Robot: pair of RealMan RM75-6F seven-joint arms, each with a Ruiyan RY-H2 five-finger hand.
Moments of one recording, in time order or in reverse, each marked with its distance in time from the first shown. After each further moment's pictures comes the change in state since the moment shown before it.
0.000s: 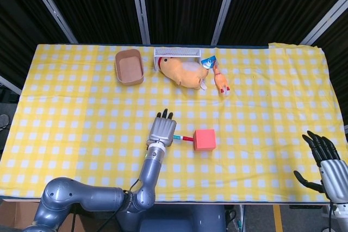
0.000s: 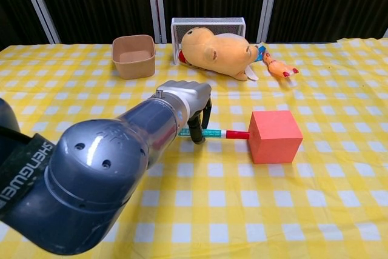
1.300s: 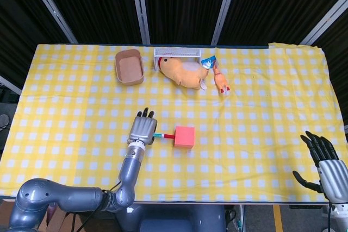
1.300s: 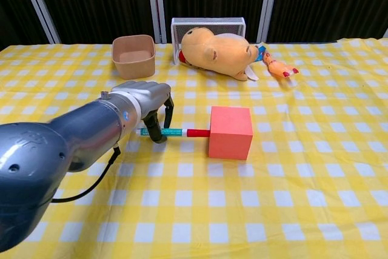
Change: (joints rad) left arm 0.152 0.129 0.092 -0.114 0.064 0.006 -0.058; right arm 0.001 -0.006 -0.001 0.002 -0.005 0.001 -0.022
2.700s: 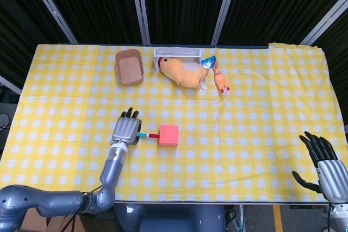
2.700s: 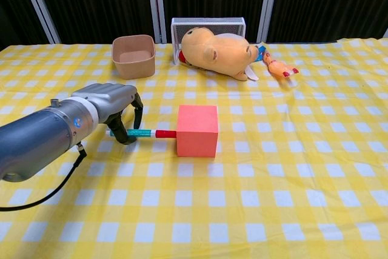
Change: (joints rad) left arm 0.154 0.113 0.092 -0.048 0.149 -0.031 -0.126; right arm -0.001 -0.004 -0.002 -0.001 -0.003 -0.001 -0.020
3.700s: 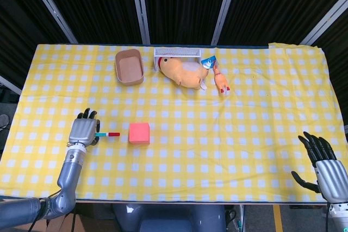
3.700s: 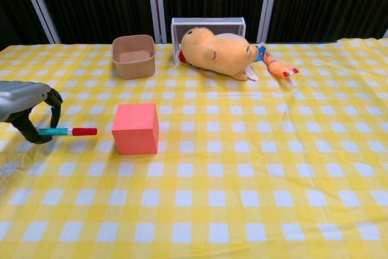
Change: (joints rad) left arm 0.193 0.289 0.110 -0.095 0.083 -0.020 -0.114; right arm 0.003 -0.008 0.001 -0.002 0.009 -0.012 -0.032
